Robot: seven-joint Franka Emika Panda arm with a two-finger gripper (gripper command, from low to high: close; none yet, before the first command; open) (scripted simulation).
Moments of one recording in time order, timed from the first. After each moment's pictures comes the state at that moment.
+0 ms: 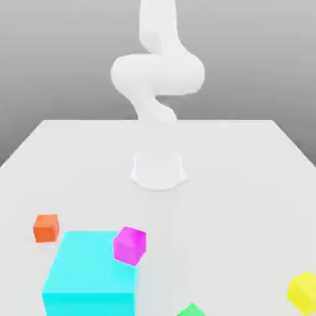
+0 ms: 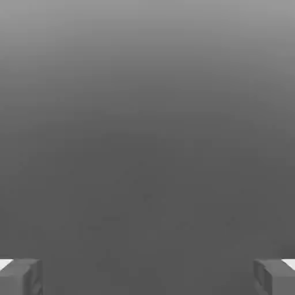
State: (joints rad) arm -0.06 -0.71 -0.02 -2.35 0.00 2.35 0.87
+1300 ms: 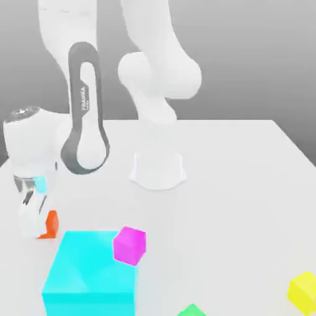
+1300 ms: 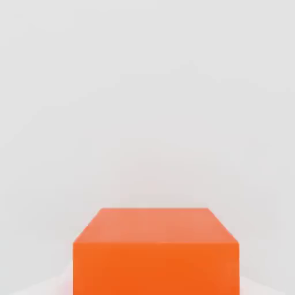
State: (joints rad) arm -0.62 0.19 -0.15 -2.75 0.13 2.93 1.39
